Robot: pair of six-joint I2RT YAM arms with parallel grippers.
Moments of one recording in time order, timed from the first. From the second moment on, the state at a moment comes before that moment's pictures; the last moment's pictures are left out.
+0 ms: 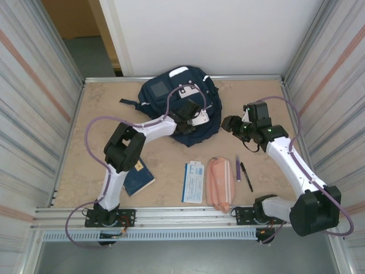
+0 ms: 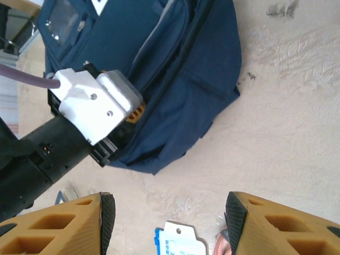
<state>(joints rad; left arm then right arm) -0.71 2.15 1.57 -0.30 -0.22 0.68 0.25 1.19 0.96 -0.57 -0.27 0.71</state>
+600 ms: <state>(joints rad) -0.61 2.00 1.48 -0.26 -0.11 0.67 0.36 1.26 0.99 -0.69 -0.28 0.64</state>
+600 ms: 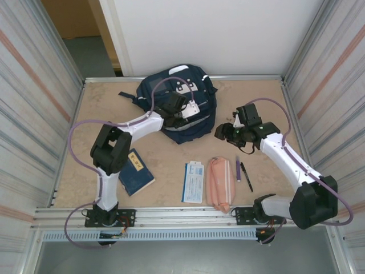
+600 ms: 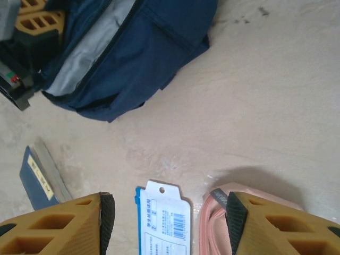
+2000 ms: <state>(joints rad) -0.31 1.25 0.95 -0.59 -0.17 -0.31 1.00 1.93 1.38 -0.44 -0.43 0.43</state>
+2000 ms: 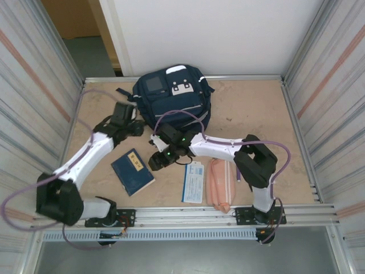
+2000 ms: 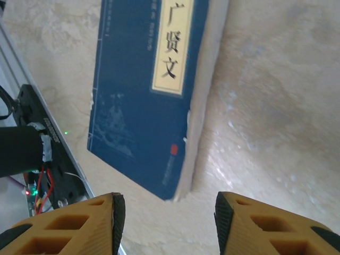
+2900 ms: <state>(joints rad) -0.08 0.94 0.40 -0.60 0.22 -0.64 0.98 2.25 1.66 -0.51 -0.44 0.58</state>
